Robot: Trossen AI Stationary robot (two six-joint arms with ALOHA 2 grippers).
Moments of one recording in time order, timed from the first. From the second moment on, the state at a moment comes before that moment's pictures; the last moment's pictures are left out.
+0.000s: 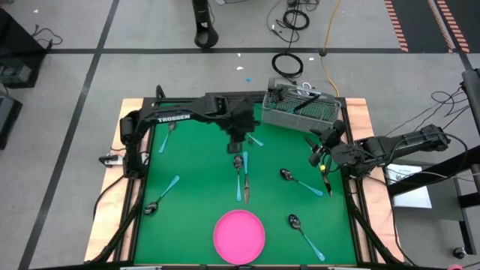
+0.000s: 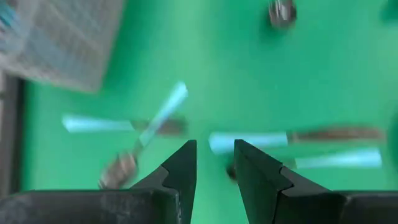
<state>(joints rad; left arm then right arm) 0.25 1.91 1.78 -0.97 0.12 0.30 0.23 0.62 0.54 -0.57 0.88 0.36</state>
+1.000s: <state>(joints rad) 0.02 1.95 1.56 -0.73 -0.03 0.84 0.23 0.62 0.54 -0.55 0.83 0.36</state>
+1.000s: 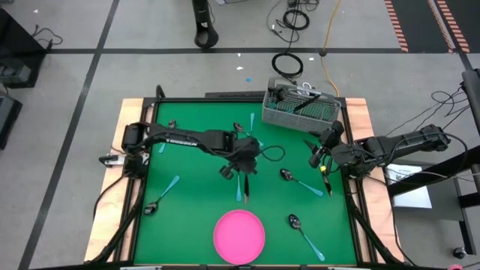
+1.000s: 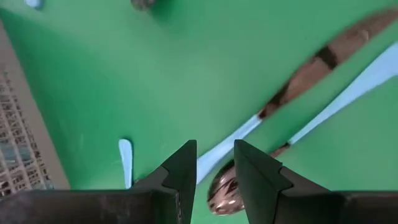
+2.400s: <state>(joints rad) 0.01 2.07 1.57 -0.70 0.00 1.16 0.23 0.62 0.54 -0.50 0.81 0.36</state>
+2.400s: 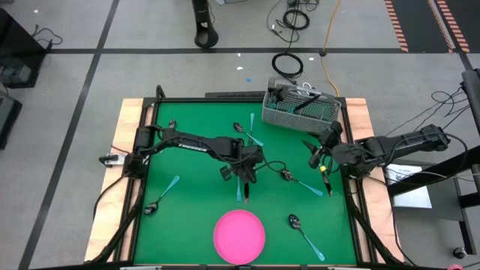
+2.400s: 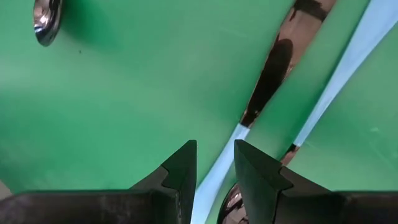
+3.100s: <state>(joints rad) 0.01 2.07 1.57 -0.73 0.02 1.16 0.23 0.62 0.54 -0.49 0.81 0.37</state>
